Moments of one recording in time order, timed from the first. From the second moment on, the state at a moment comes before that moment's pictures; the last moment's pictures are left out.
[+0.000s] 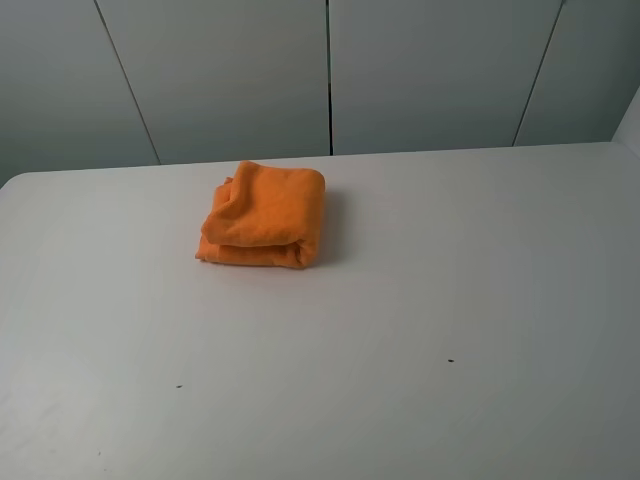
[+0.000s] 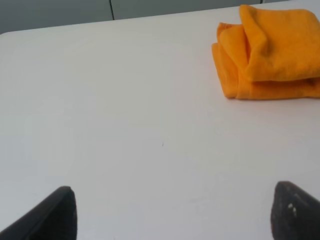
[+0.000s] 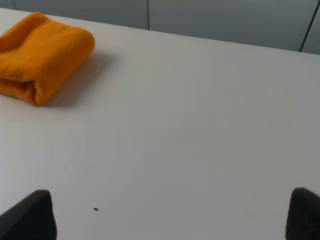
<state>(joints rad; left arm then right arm) -0.07 0.00 -0.51 0.00 1.09 0.00 0.27 0.00 -0.51 -0.04 1.10 0.02</state>
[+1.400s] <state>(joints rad) 0.00 0.00 -0.51 0.00 1.09 0.00 -0.11 0.00 -0.51 -0.06 1.10 0.02</state>
